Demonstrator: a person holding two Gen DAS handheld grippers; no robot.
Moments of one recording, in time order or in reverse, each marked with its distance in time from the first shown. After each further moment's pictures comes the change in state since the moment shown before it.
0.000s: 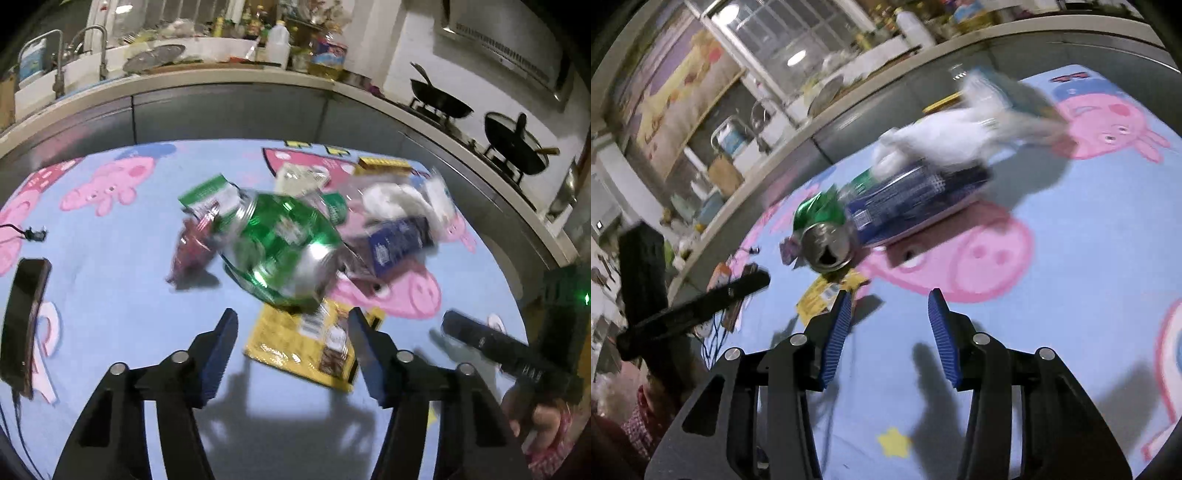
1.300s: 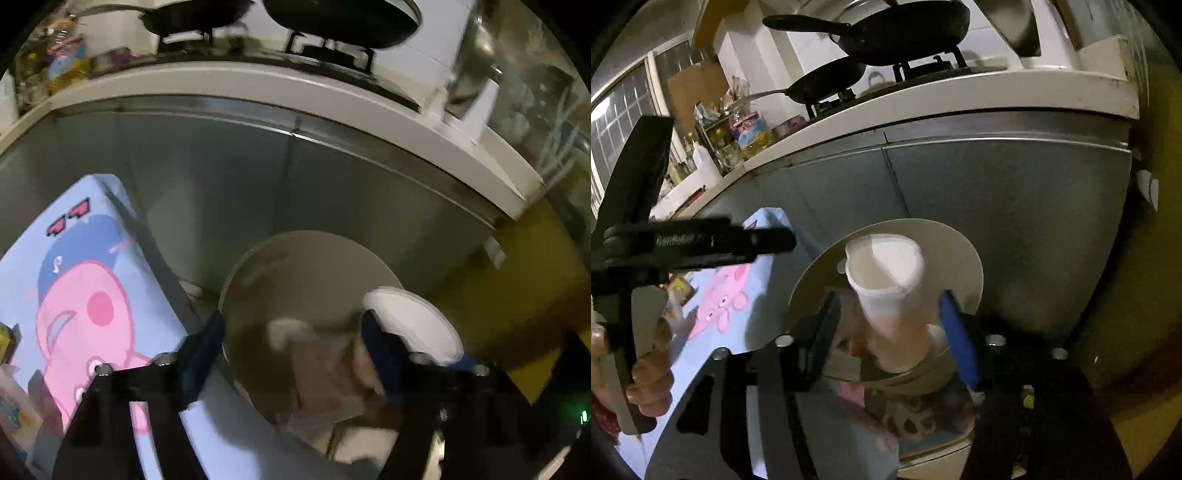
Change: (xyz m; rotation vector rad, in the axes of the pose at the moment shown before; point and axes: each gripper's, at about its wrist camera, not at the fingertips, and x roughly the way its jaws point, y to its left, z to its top) left arm 0.210 -0.463 0.091 0.476 0.193 -0.349; right arm -0.235 -0.297 0.033 0.267 -0.439 -0.646
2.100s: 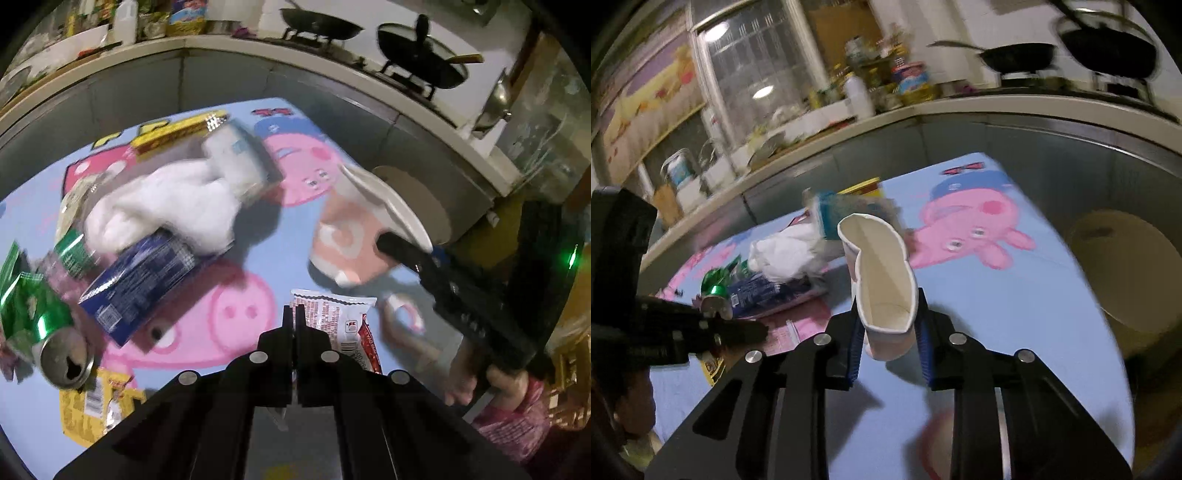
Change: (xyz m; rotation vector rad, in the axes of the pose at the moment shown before) left arm -0.205 0.154 -0.197 -0.178 0.014 0.022; right arm -0.030 0.217 -0.081 -0.276 0.112 0.396
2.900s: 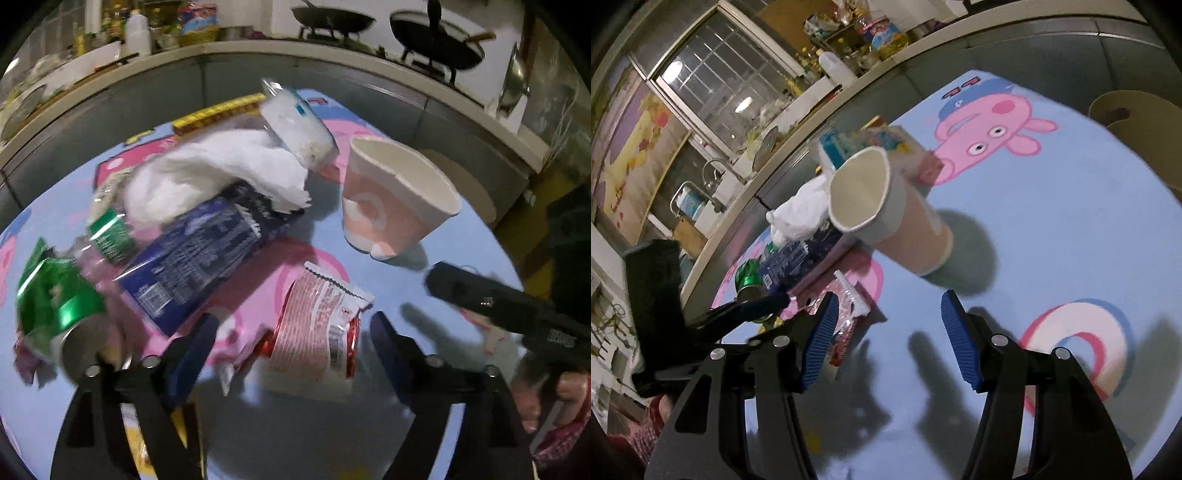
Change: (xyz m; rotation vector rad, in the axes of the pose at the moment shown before) left arm 0.036 0.033 -0.028 0.064 -0.001 0.172; right arm 0.029 0.015 -0.036 0.262 0.169 0.135
